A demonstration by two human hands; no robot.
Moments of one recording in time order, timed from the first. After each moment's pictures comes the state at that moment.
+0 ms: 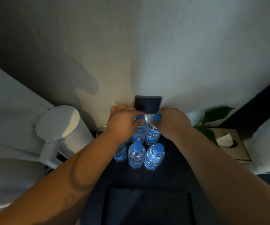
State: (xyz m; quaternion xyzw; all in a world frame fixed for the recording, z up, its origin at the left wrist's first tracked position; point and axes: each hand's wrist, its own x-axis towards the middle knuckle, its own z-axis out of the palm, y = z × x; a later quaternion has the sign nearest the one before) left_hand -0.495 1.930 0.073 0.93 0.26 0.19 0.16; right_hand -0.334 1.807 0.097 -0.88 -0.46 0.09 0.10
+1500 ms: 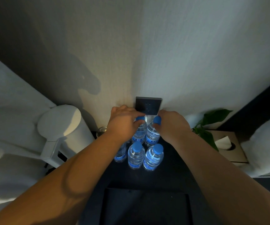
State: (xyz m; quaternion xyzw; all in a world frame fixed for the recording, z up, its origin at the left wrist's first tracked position) left_hand -0.497 1.924 0.078 0.93 0.27 0.18 0.14; right_hand -0.336 1.802 0.089 -0.87 -0.47 0.07 0.11
